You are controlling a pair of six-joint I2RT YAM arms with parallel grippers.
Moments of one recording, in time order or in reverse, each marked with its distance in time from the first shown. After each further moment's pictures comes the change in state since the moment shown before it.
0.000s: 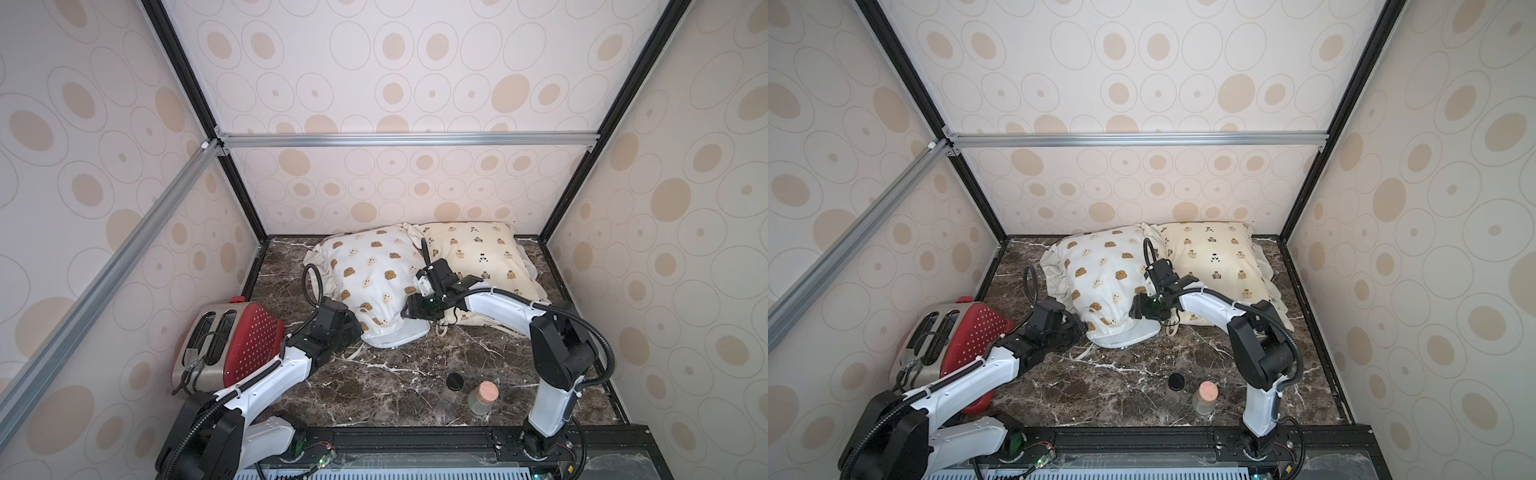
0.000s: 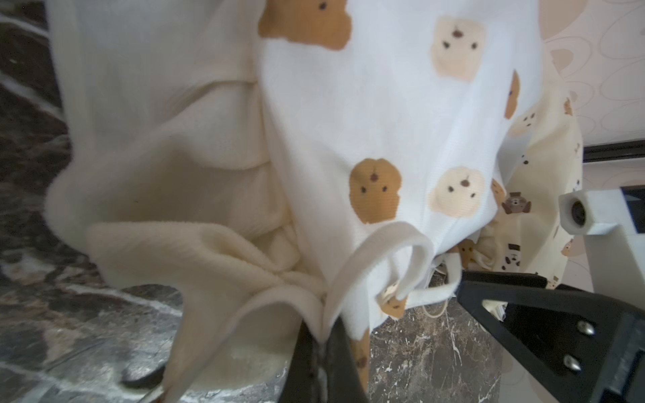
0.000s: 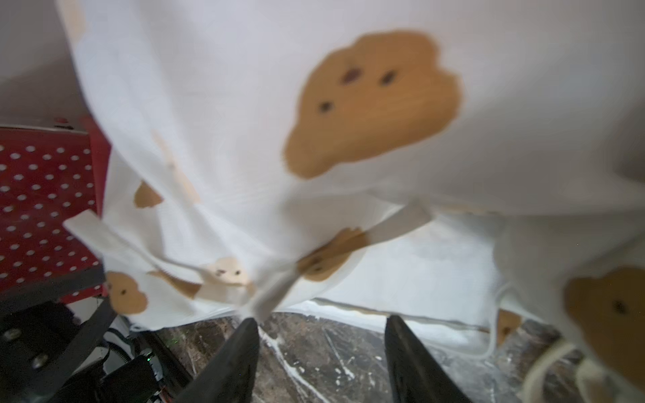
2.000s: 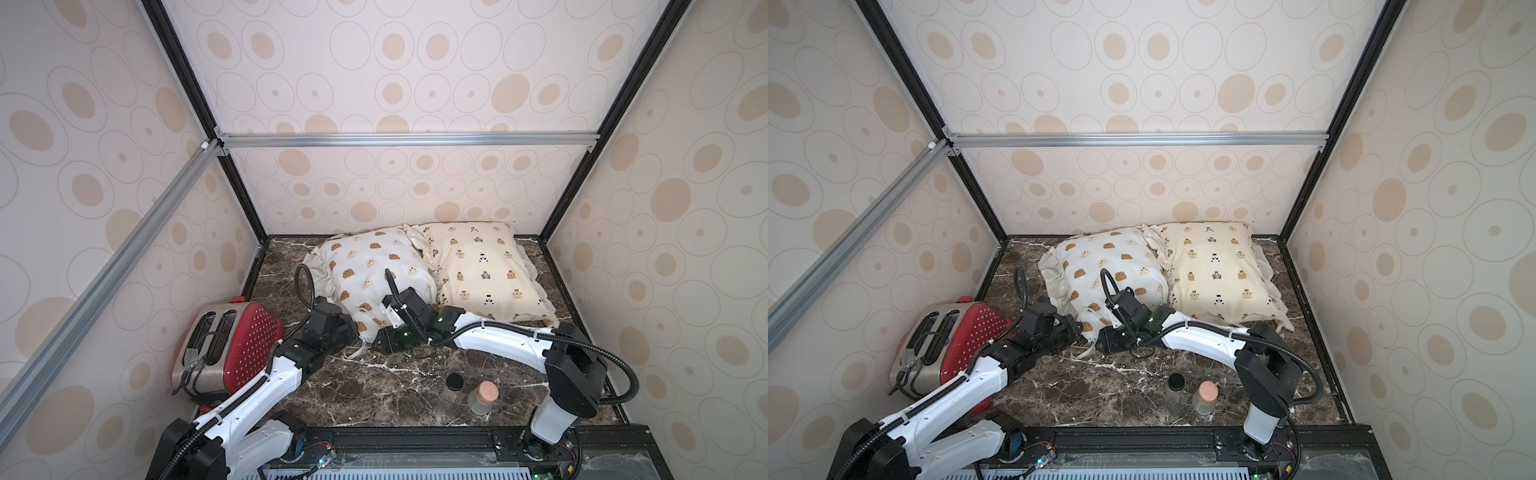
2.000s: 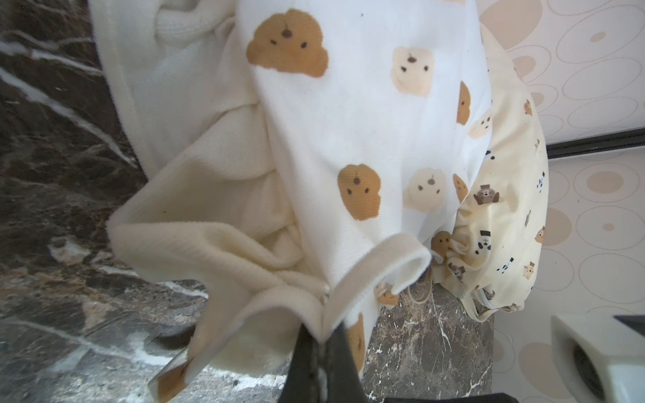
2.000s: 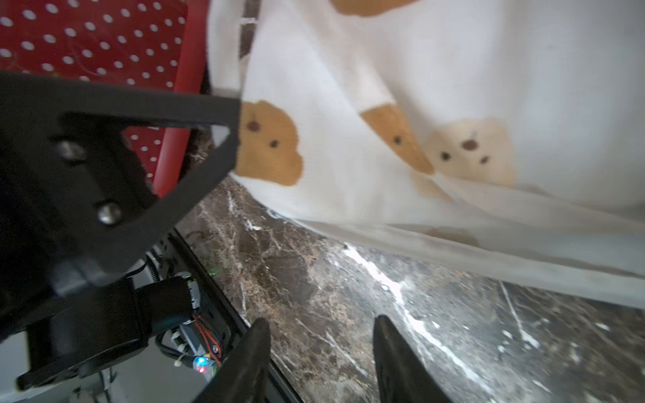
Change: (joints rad) left arm -0.001 -0.130 -0.008 -0.085 -0.006 0.037; right arm 0.311 -0.085 -0.108 0.165 0.048 0.098
